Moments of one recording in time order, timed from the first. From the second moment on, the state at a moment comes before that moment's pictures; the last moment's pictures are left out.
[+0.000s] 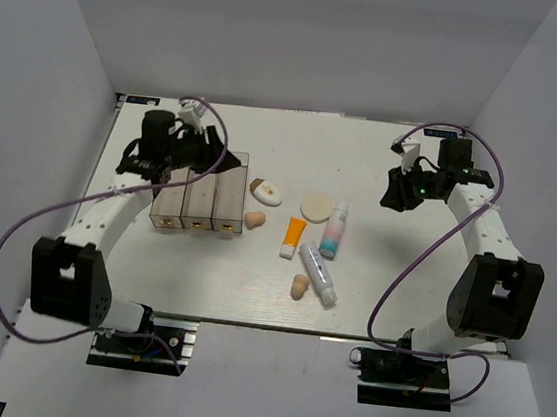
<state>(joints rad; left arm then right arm) -0.13 1.34 1.03 -0.13 0.63 -0.39 0.00 1.55 1.28 -0.75 -0.65 -0.61</state>
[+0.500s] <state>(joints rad) -0.41 1.79 1.46 -0.44 0.29 -0.51 0.09 1.65 1.32 -0.64 -0.64 -0.48</state>
